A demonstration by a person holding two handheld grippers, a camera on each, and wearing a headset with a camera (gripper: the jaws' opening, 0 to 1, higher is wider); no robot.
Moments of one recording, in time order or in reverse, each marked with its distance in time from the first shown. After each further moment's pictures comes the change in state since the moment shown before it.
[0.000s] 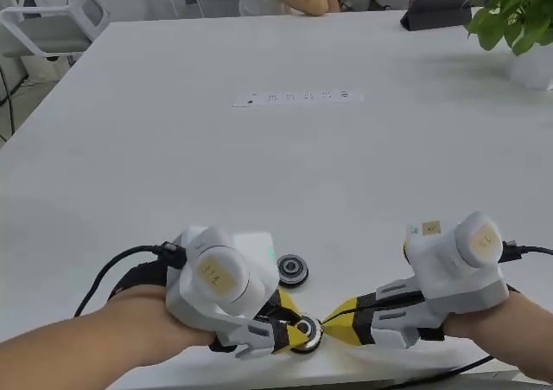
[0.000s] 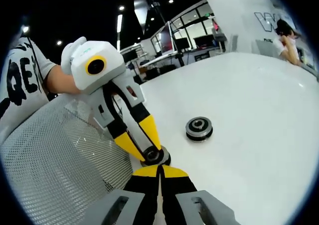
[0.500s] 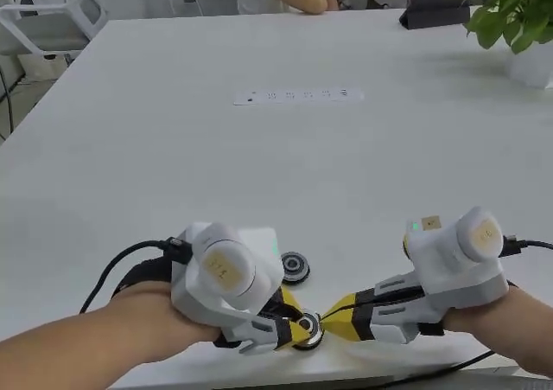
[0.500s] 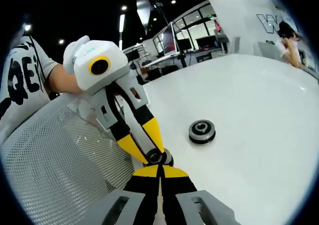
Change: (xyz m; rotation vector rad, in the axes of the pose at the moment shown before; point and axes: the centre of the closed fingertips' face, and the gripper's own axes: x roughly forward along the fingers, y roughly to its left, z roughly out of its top) left arm 0.000 0.000 0.000 -0.011 0.007 0.001; right arm 0.001 0.005 0.003 -0.021 -0.001 0.009
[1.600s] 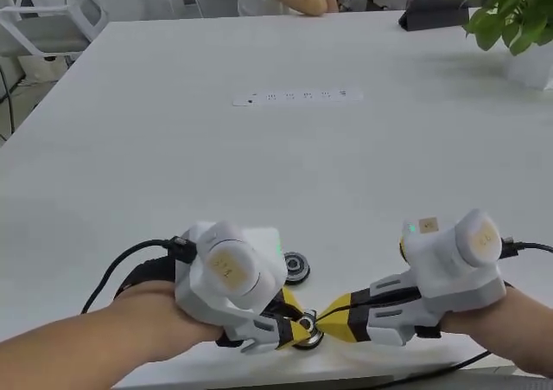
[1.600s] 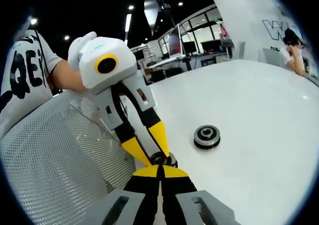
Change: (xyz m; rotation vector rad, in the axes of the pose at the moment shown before) left arm 0.000 0.000 0.000 0.006 0.010 0.005; right arm 0.004 0.006 0.005 -0.050 -0.015 0.013
